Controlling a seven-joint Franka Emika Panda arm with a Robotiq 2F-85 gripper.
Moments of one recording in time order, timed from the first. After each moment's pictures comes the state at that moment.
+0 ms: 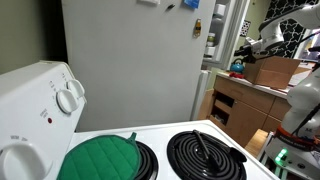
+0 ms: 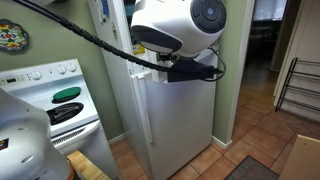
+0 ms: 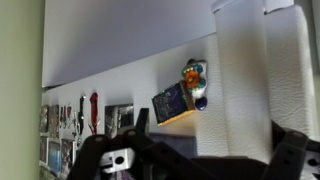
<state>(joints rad) -0.30 -0.32 -0.46 -2.27 1.06 1.86 -1.88</state>
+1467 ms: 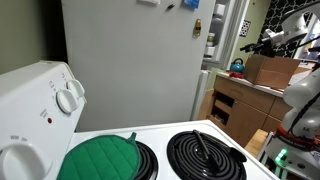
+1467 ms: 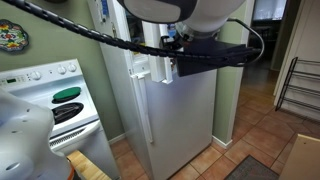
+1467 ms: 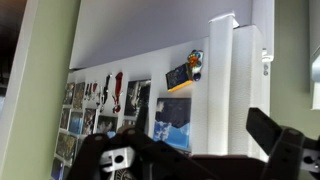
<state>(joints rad) -0.47 -0.36 -0.53 -2.14 0.93 1.67 -1.94</state>
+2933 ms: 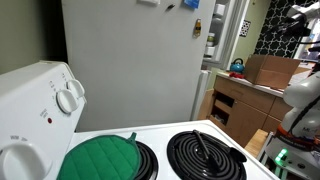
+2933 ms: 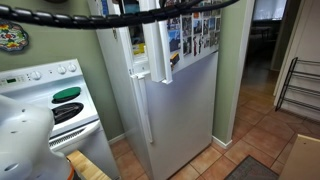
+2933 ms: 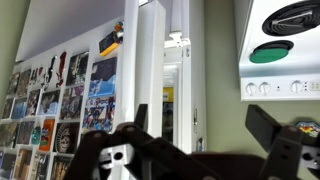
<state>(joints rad) -0.48 -0.48 -0.62 -1.85 0.69 1.20 -1.74</state>
